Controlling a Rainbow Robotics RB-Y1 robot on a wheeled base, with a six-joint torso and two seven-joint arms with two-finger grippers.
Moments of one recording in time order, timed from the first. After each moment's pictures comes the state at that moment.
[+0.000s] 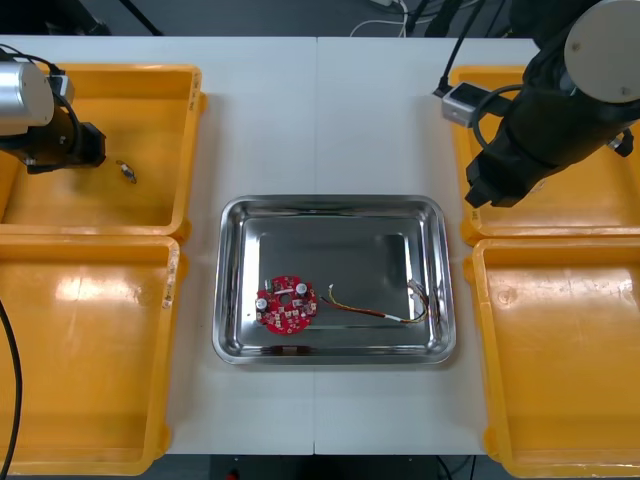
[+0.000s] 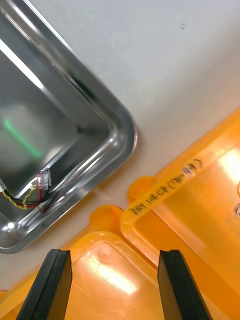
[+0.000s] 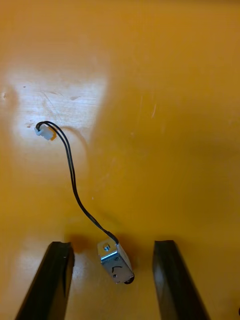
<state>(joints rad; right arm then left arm) -0.82 -0.67 0.24 -1.79 -0.87 1.91 1.71 -0.93 0.62 -0.02 -0.77 0.45 1.09 -1.55</state>
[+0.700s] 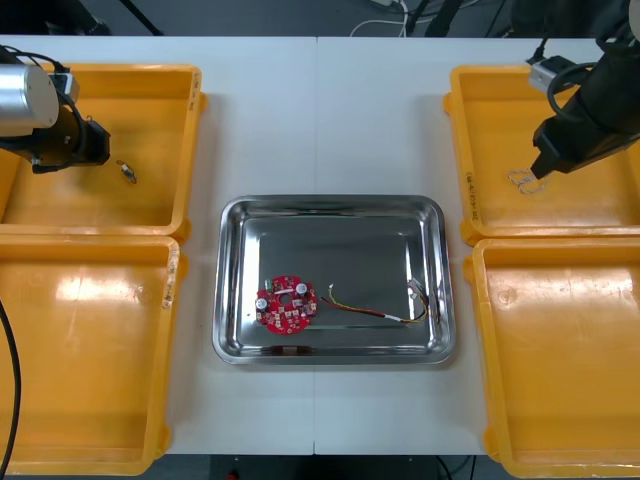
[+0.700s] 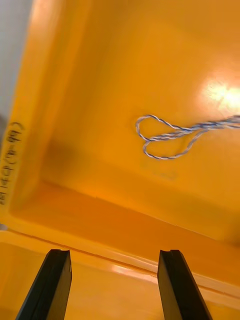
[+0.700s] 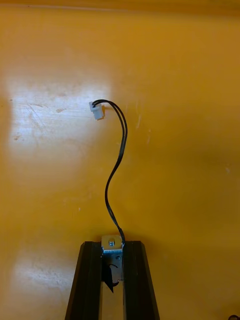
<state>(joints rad) -0.86 -0.67 0.05 -1.48 -0.67 1.92 1.71 -0.93 0.62 -0.04 -0.77 0.48 1.05 -1.55</state>
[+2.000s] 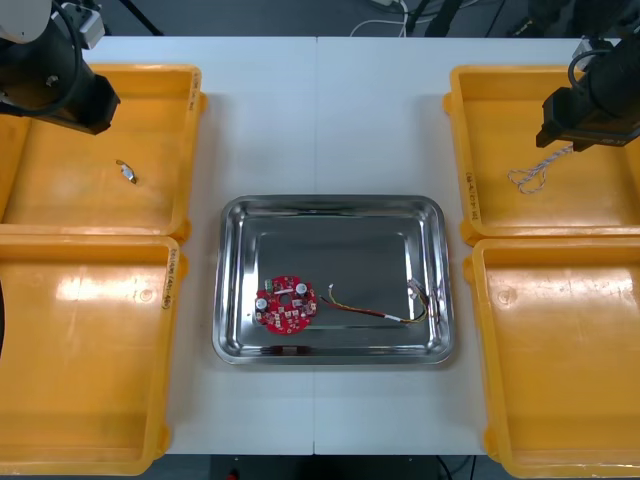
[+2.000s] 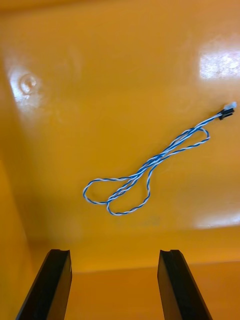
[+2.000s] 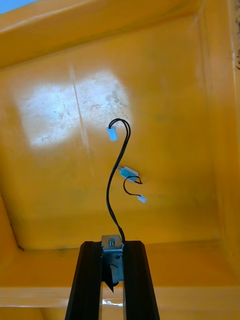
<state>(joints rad) -0.96 -0.61 -0.07 -1.12 -0.53 1.66 1.45 -0.87 0.63 -0.04 -1.58 0.42 1.84 -1.55</state>
